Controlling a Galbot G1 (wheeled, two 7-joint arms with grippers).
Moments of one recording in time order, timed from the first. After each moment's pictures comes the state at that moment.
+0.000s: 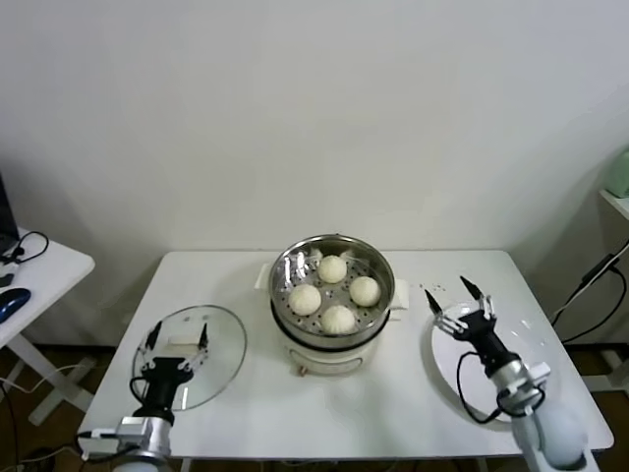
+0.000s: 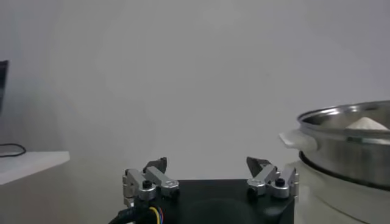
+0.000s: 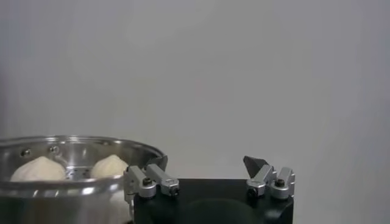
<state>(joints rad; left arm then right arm) 1.55 -1.44 -0.66 -1.94 -0.05 -0.09 0.02 -1.34 1.21 0.67 1.77 0.33 0.13 -0.38</state>
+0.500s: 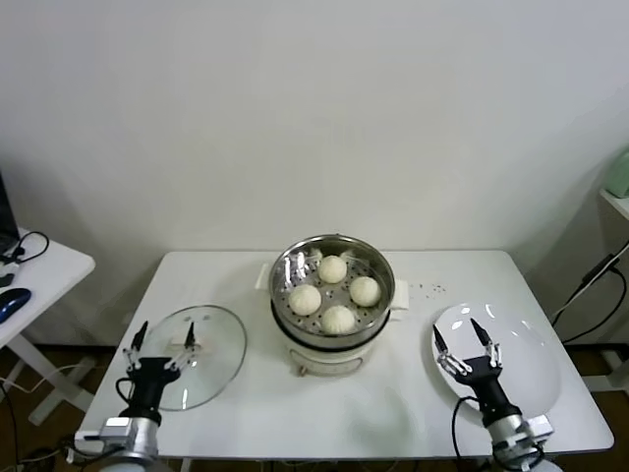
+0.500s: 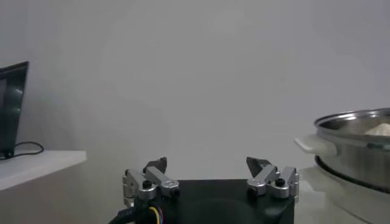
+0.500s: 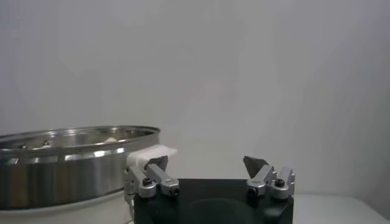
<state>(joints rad) 1.56 -1.45 -0.72 -1.94 -0.08 -0.10 0.05 -1.51 1.38 0.73 1.81 0.31 0.19 -0.35</state>
